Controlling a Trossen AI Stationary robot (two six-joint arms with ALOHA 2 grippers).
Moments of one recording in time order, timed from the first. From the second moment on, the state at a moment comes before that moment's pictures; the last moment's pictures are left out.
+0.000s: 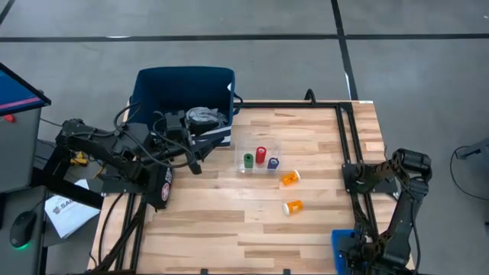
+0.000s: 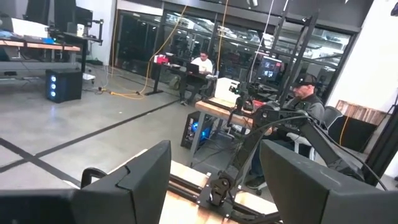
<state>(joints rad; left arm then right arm) -0.32 1.15 1.30 -0.04 -0.69 -0.20 1.30 1.72 1.20 -1.03 0.18 1.67</state>
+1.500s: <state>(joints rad) -0.52 1.15 1.30 -0.52 -0.57 -0.11 0.48 1.45 1.00 -0.85 0.07 0.24</state>
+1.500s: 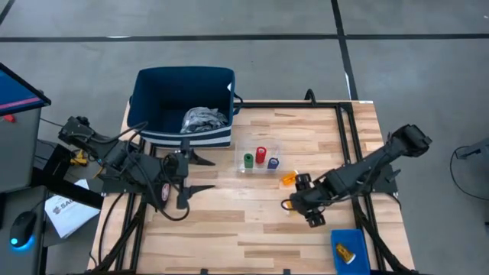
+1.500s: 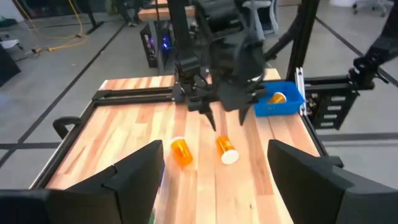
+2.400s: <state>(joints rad) -0.53 1.15 1.30 -0.53 -0.57 -0.16 0.49 1.49 0.76 -0.61 0.12 0.34</state>
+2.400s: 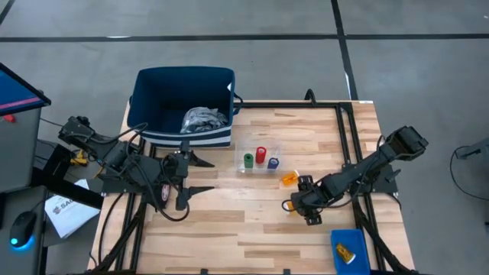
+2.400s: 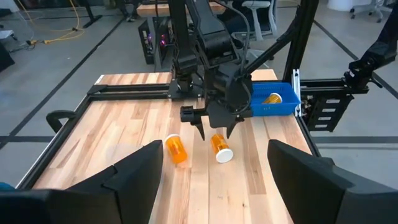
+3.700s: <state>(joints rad) -0.53 1.15 1.30 -0.74 -0.58 -0.24 0.57 1.49 0.90 -0.78 -0.01 0.43</state>
